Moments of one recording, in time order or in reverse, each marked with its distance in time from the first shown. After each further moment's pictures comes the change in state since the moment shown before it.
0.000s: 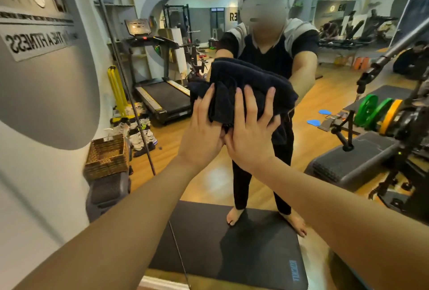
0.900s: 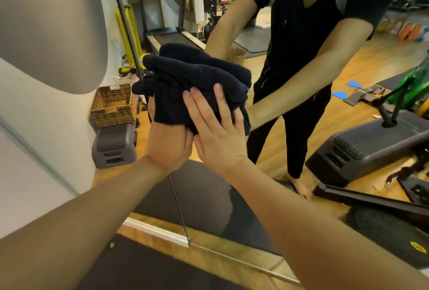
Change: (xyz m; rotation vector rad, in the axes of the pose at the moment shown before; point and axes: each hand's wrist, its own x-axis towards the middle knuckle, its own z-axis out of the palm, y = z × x) left_hand -0.160 -0.095 0.058 0.153 -0.198 -0.203; right_hand -0.103 -0.080 0.128 0.178 0.026 -0.286
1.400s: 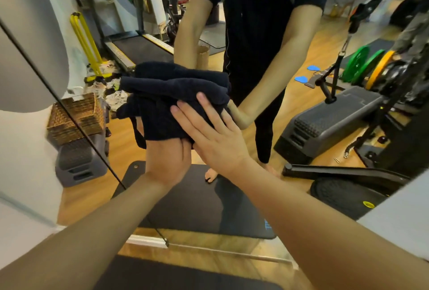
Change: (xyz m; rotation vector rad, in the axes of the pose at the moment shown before) left_hand 0.010 0.165 0.038 -0.071 0.001 -0.063; right_hand -0.075 0.132 -0.079 -0.116 0.073 -0.115
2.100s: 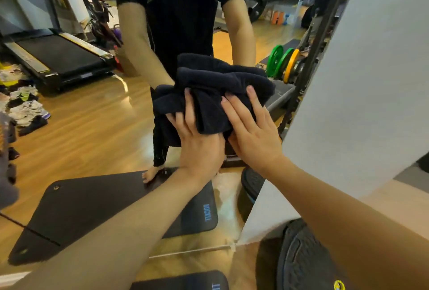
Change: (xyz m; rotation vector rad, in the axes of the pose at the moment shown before) left_hand 0.029 0.316 0.084 -0.171 0.234 0.101; right_hand -0.159 0.234 -0.169 -0.197 -0.164 0.163
